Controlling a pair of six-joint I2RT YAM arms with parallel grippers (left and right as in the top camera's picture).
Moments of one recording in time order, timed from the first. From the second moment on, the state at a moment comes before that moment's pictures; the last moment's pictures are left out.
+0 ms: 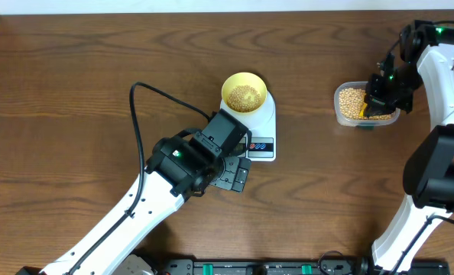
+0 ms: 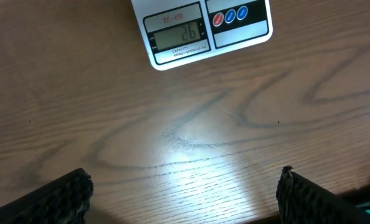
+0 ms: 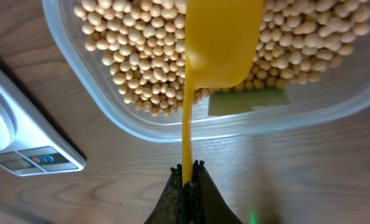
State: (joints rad) left arm -0.71 1.32 1.22 -1.16 -0.05 -0.38; right arm -0.15 2.08 1.84 -1.45 -0.23 0.15
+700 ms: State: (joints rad) left arm -0.71 1.32 1.22 -1.16 -0.05 -0.38; right arm -0.20 2.09 1.84 -1.50 -0.34 0.02
